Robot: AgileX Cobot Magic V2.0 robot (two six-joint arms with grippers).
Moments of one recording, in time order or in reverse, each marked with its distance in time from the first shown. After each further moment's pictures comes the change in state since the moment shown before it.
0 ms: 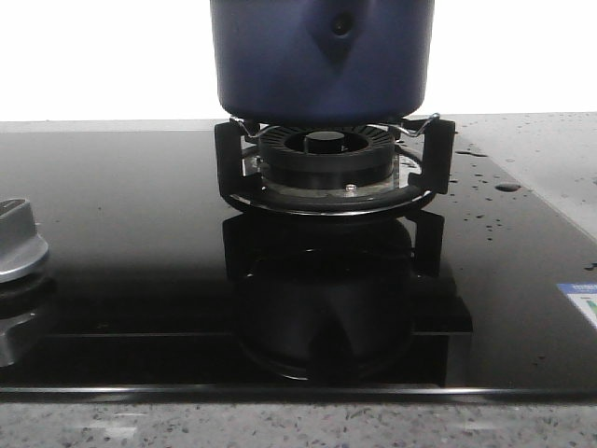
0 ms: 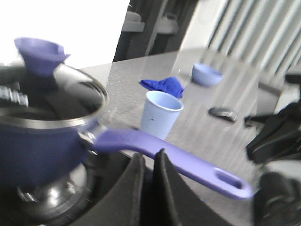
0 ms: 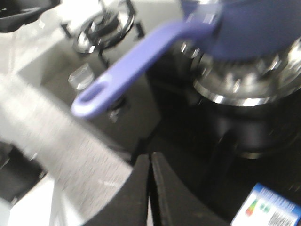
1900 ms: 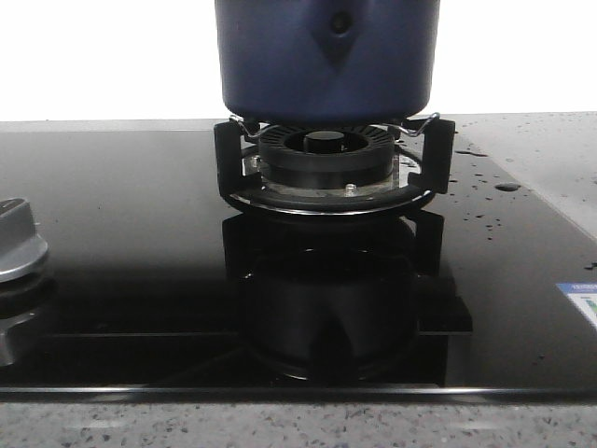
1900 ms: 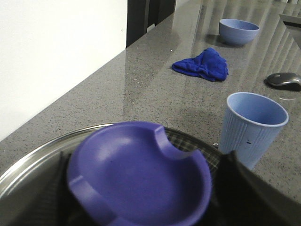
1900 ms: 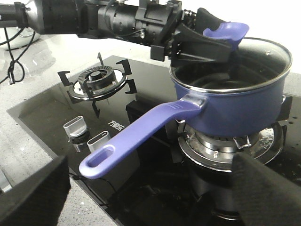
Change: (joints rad) left arm -0.277 0.797 -0.738 0.059 -0.206 0.153; right arm 0.000 0.000 -0.129 0.010 -0.075 -0.055
